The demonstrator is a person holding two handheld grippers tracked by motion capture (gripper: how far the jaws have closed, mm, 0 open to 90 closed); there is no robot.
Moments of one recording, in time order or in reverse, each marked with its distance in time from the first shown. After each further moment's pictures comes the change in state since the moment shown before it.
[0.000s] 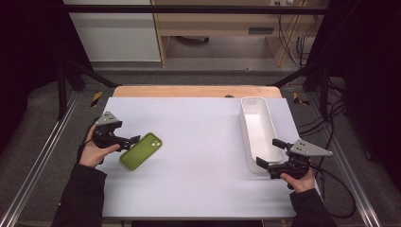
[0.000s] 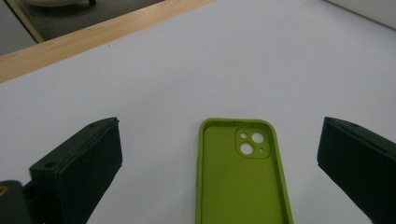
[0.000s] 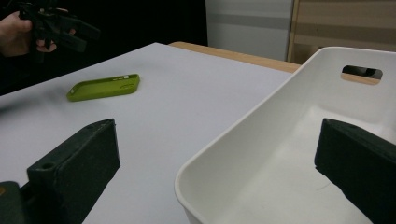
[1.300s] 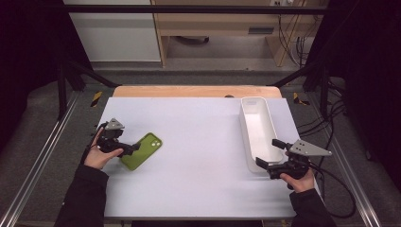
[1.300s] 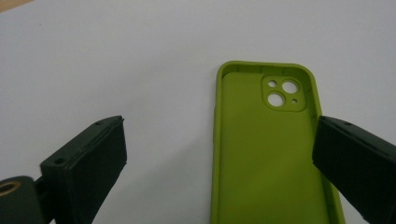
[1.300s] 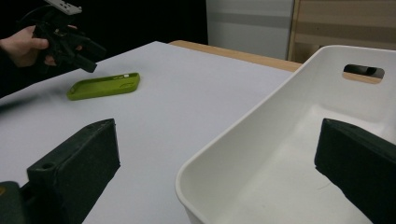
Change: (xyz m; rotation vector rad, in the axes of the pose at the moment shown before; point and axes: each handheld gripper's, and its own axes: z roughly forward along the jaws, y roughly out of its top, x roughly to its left) left arm 0.005 -0.025 0.024 0.163 0.048 -0.005; right arm 0.001 0.000 0.001 0.007 0.001 0.001
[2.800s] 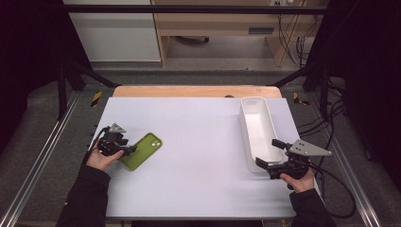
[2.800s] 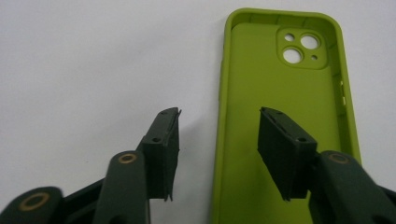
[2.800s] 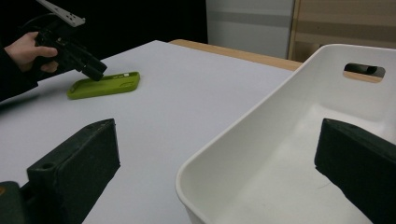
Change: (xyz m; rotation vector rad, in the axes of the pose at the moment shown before) left arm -0.002 -0.012 0.008 0.116 0.021 -0.023; right arm 0.000 0.000 0.000 0.003 0.001 0.000
